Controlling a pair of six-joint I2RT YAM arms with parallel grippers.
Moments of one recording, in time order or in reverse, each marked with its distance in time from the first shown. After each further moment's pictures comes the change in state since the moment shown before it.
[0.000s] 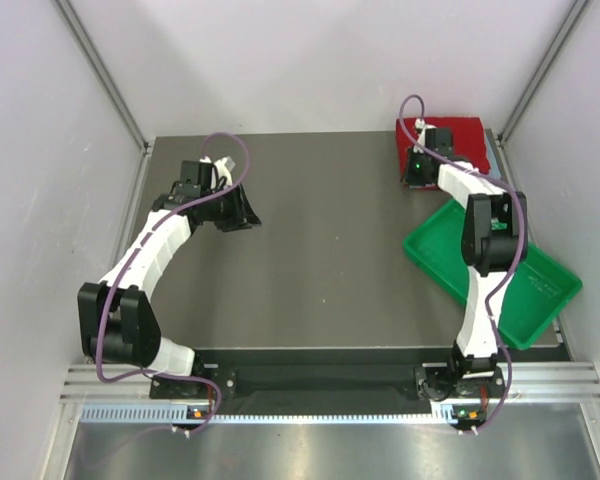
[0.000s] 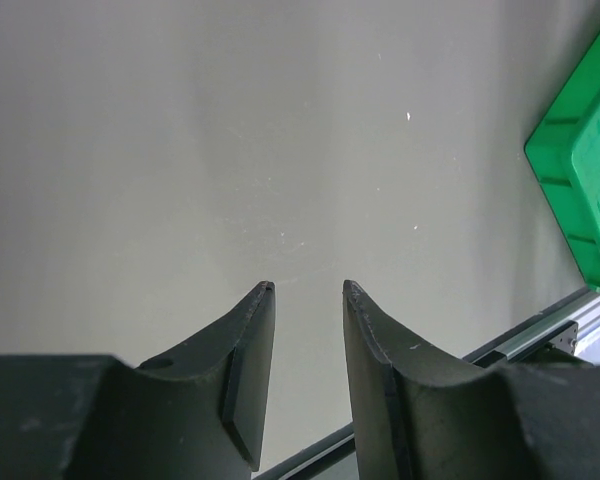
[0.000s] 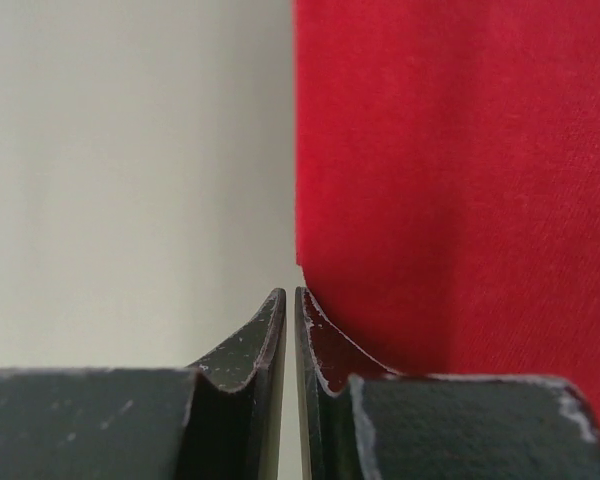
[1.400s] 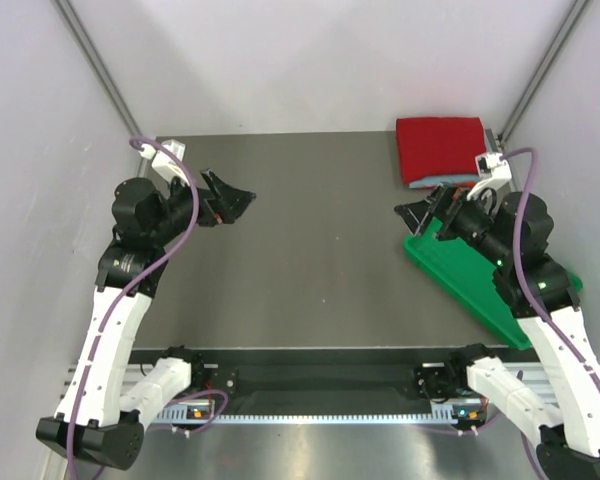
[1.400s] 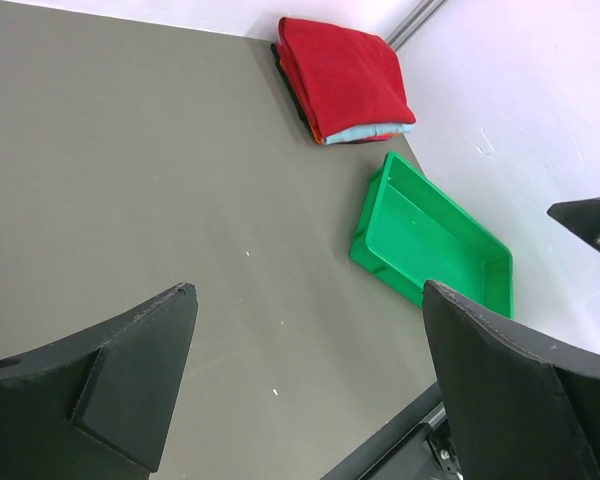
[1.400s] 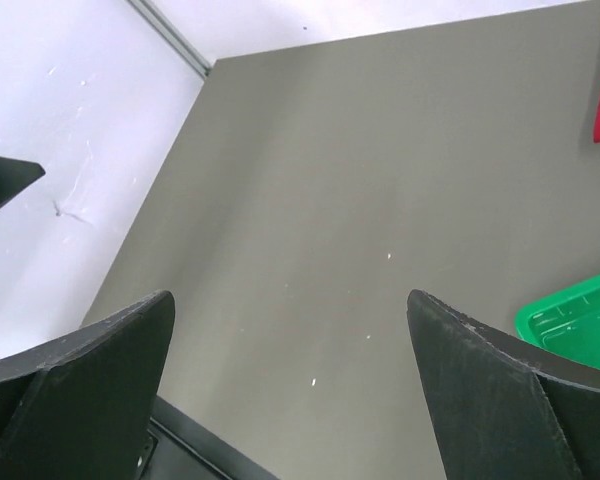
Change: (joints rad) left arm 0.000 -0.541 -0.044 0.187 0.042 -0.135; right arm 0.230 -1.353 -0.553 -0.217 -0.081 0.302
